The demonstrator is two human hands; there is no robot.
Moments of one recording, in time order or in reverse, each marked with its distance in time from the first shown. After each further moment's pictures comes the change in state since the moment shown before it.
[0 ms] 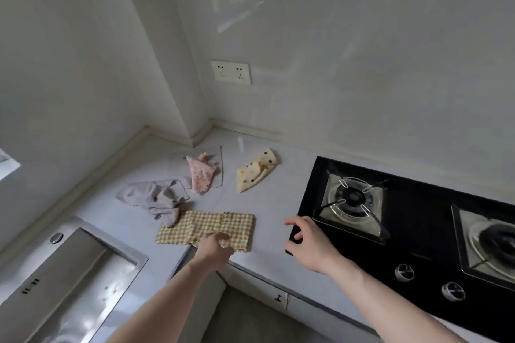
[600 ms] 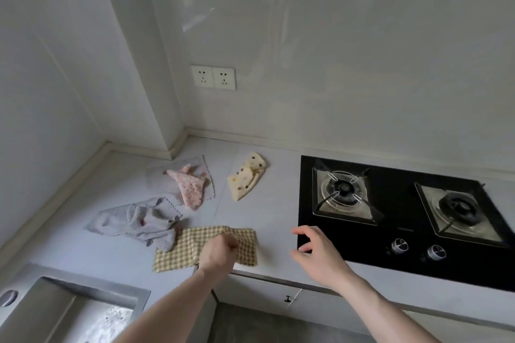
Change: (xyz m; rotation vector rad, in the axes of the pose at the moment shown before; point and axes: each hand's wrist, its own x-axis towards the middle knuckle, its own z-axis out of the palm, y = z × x) left_hand 0.027 -0.031 -0.050 0.105 0.059 0.385; right_hand -0.024 -0.076 0.073 0.098 0.262 0.198
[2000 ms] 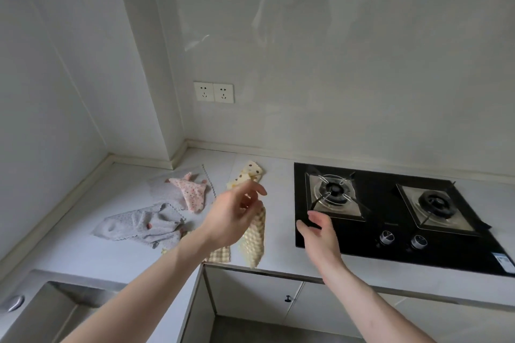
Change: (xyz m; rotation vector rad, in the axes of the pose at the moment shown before) left_hand -0.095 0.076 -0.138 -0.337 0.123 0.714; right_hand -0.053 -0.056 0.020 0.601 0.475 0.158
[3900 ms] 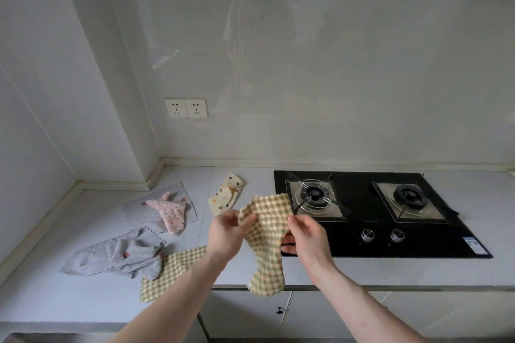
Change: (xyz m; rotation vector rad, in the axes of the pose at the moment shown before) left_hand 0.027 -0.033 0.071 -0.373 0.171 -0.486; right_hand 0.001 -0.018 -0.014 0.264 -0.031 -0.030
